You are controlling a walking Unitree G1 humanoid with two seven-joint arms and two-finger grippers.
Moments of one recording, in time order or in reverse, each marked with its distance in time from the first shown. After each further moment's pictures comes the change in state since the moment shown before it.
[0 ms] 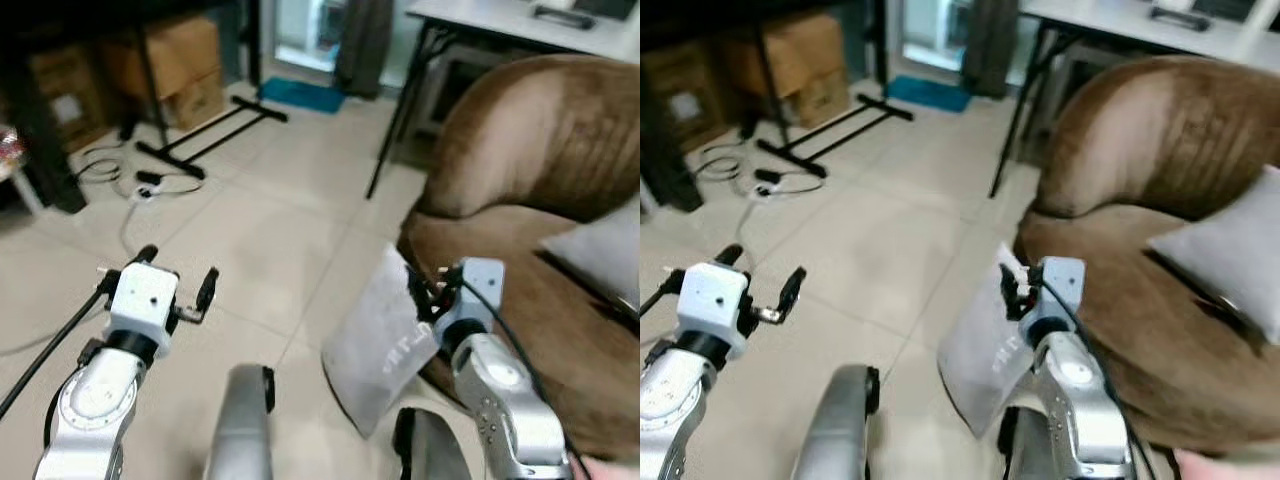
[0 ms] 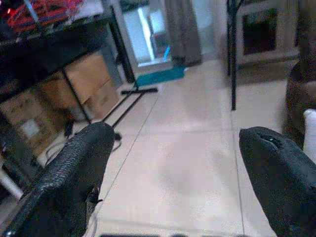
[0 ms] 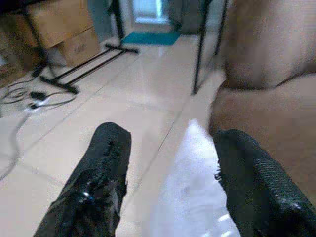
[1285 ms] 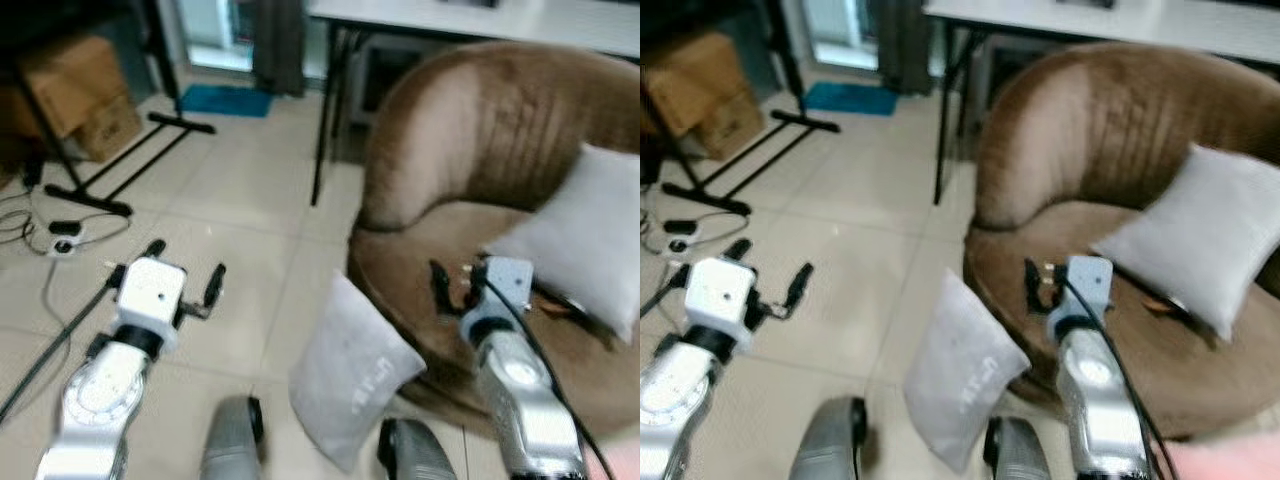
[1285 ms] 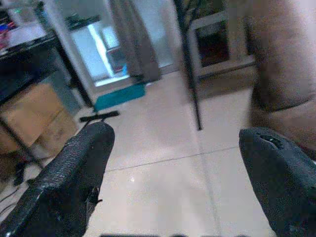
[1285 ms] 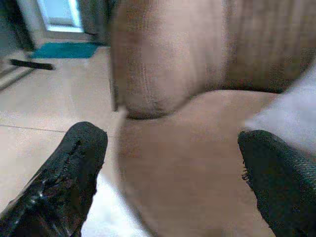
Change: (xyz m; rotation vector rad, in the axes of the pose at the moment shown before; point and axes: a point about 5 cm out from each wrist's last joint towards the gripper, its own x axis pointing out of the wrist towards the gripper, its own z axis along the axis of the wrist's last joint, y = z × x) left arm 0.000 0.002 0.000 0.015 -0.002 -0.006; right arm 0.007 -0.011 -0.002 -0.031 -0.023 -0.098
